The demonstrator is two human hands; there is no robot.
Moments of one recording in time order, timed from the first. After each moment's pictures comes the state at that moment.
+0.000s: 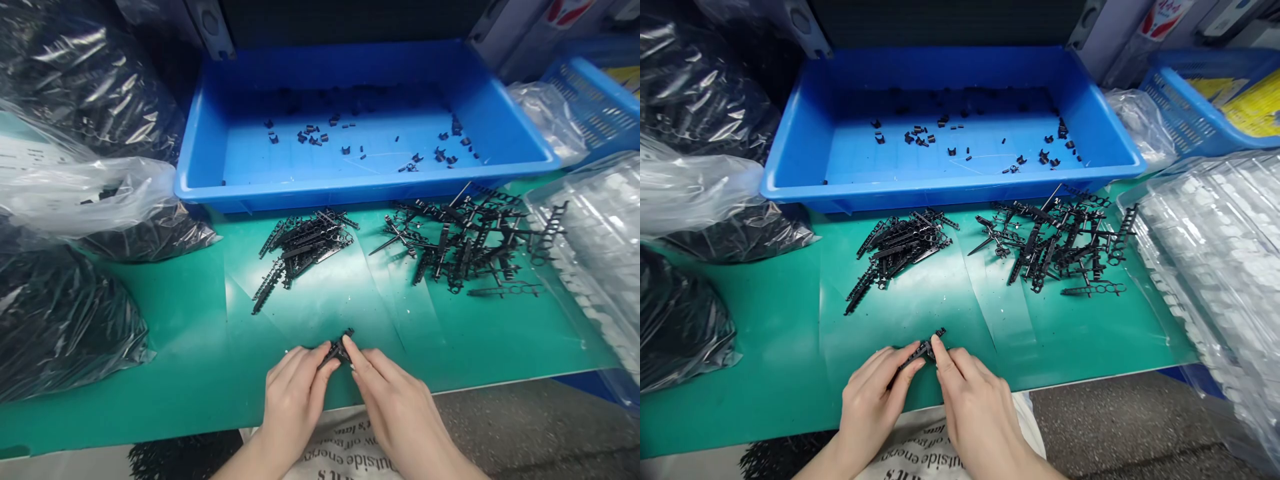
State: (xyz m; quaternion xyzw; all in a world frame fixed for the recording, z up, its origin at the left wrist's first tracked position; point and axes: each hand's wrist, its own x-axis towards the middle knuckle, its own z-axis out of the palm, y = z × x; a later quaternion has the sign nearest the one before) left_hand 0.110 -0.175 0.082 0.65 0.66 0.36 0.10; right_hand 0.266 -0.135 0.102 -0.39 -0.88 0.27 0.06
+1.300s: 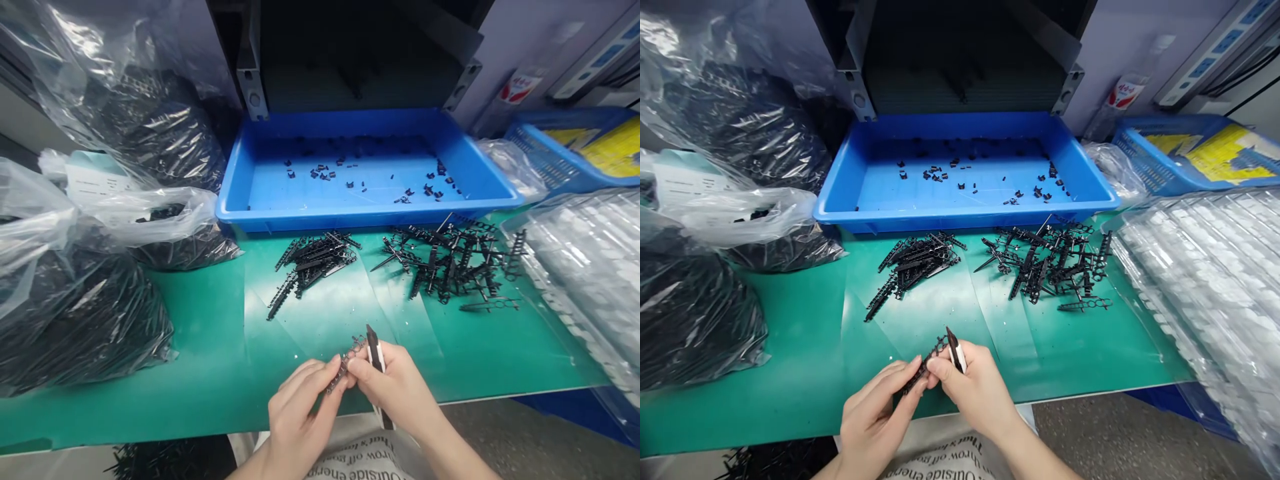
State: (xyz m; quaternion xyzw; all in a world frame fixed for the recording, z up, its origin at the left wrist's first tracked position) left_hand 0.114 -0.179 0.096 0.60 0.55 0.55 0.17; right_hand 0.237 -0.107 0.115 -0.44 -0.48 0.73 0.21
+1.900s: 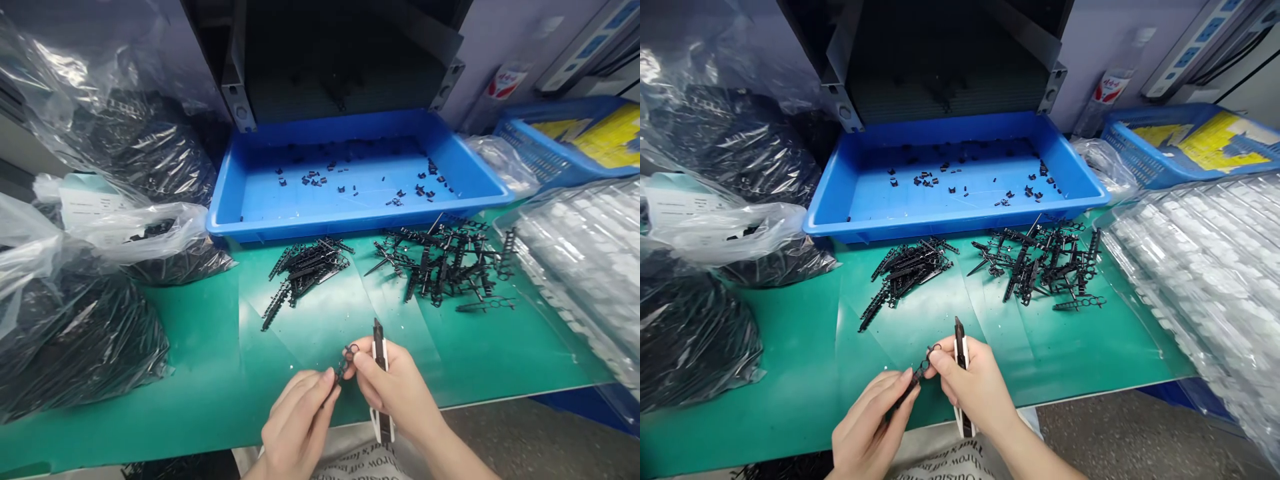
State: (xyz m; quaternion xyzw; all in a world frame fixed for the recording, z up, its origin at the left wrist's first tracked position) left_hand 0.111 -0.182 0.087 0.63 0.53 0.55 0.11; right_hand 0.238 -0.099 0.119 -0.47 -0.39 0.75 0.23
